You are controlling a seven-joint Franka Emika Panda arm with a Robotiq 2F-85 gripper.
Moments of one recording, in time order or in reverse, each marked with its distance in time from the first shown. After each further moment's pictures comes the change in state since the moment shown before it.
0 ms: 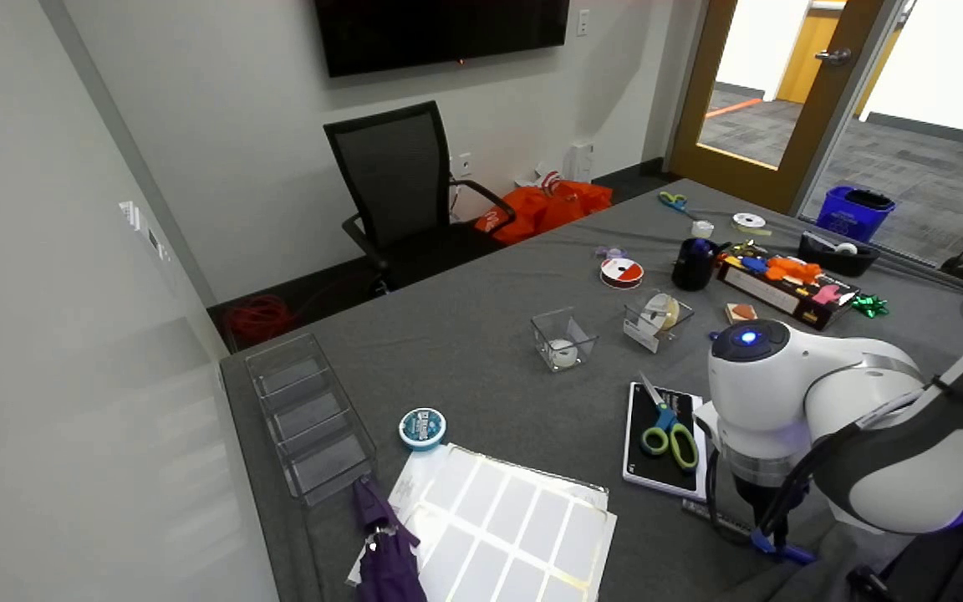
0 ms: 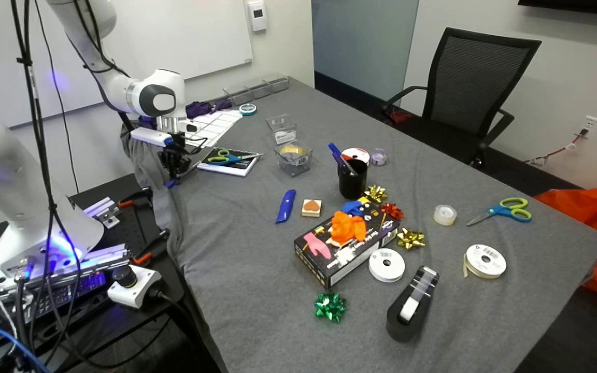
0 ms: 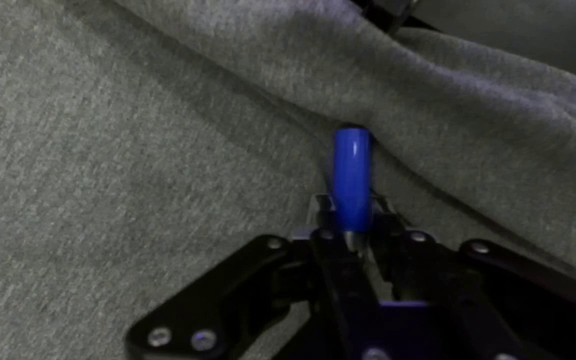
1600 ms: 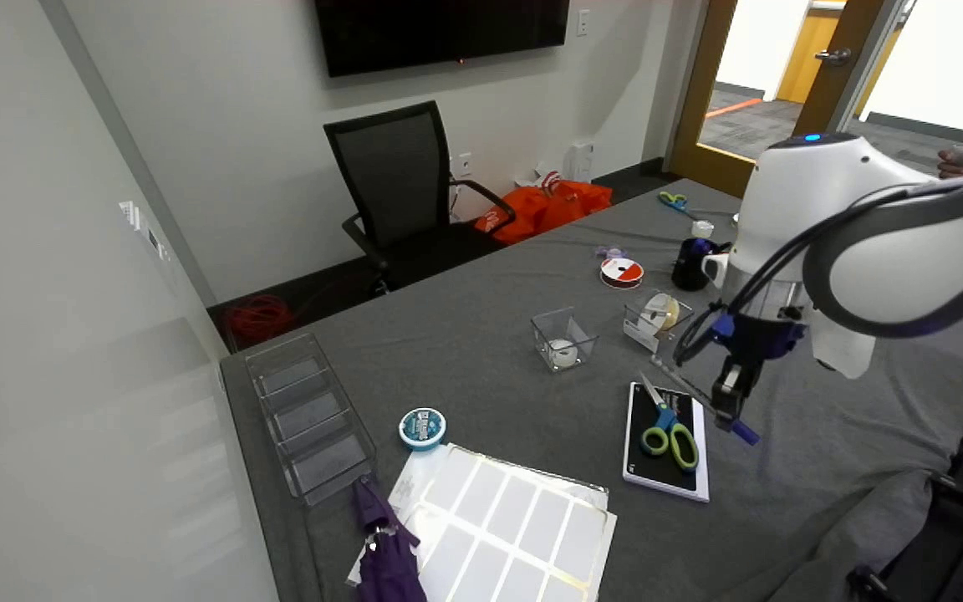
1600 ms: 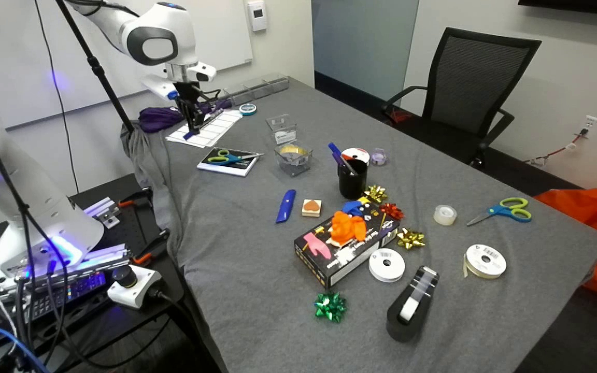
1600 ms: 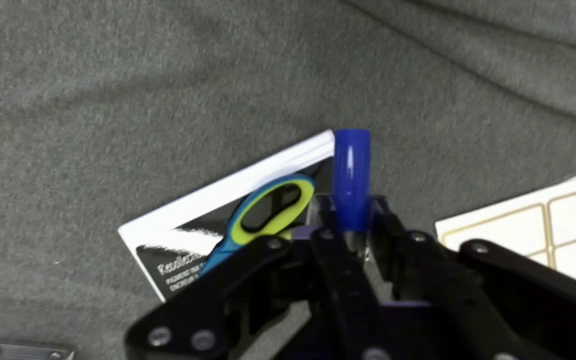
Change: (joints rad) arm -0.120 -0.354 -0.021 0.070 0.297 -0.141 -0.125
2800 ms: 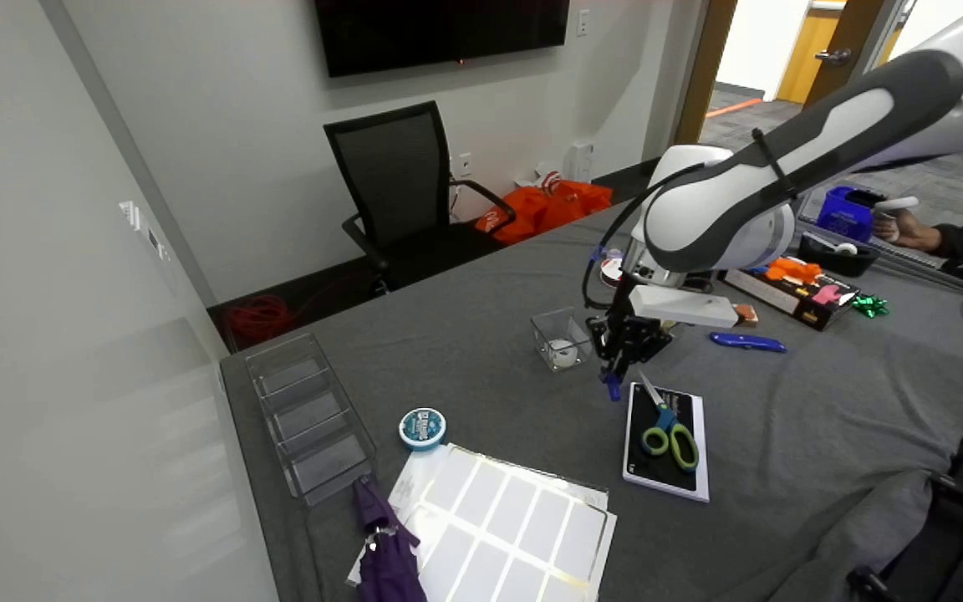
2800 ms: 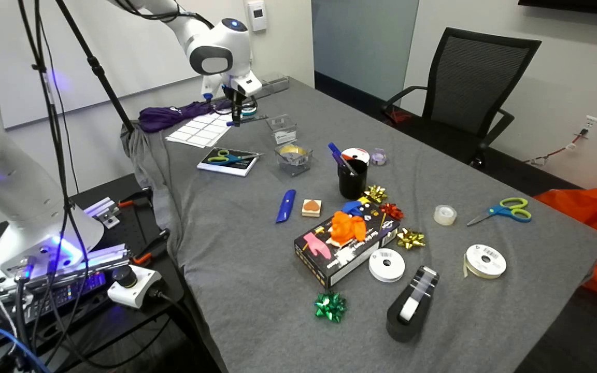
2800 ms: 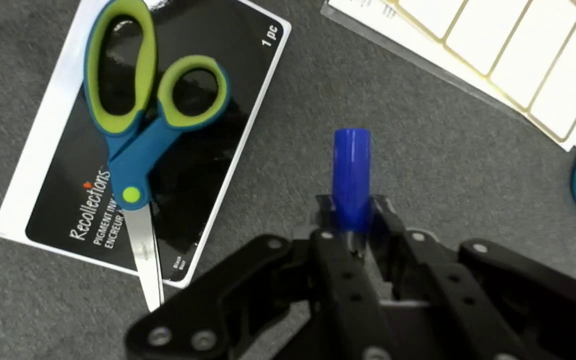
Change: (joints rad) arm -0.037 0.435 -0.040 0.460 0.275 0.050 0.419
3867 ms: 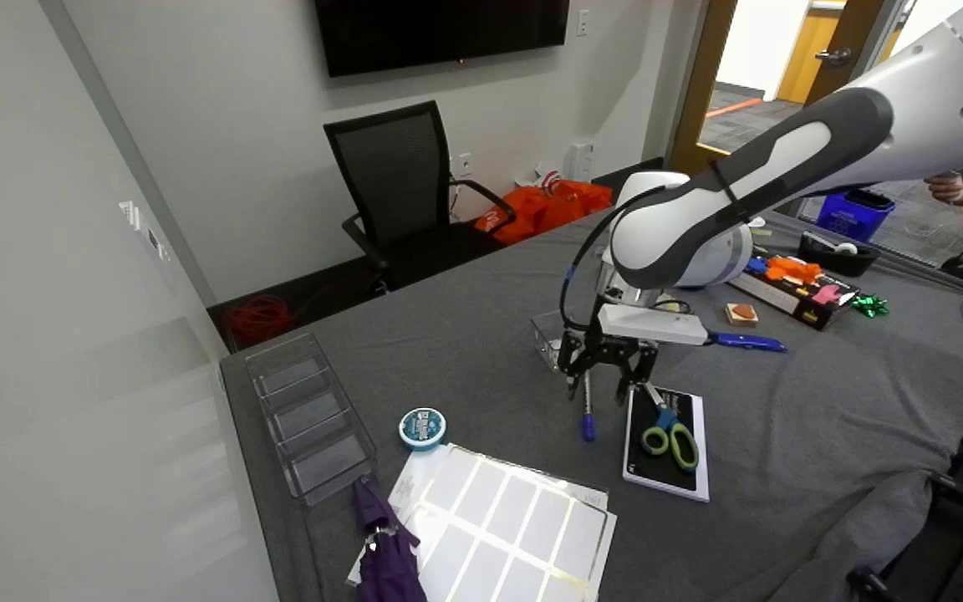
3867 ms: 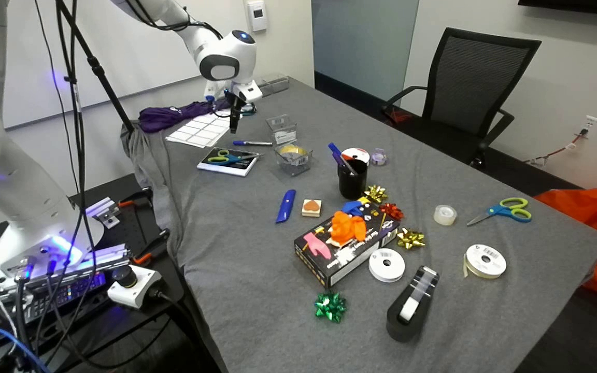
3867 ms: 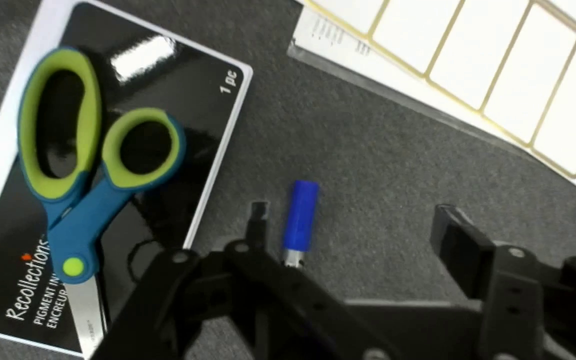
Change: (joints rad) arm 0.010 0.117 0.031 0.118 -0.001 -0.090 0.084
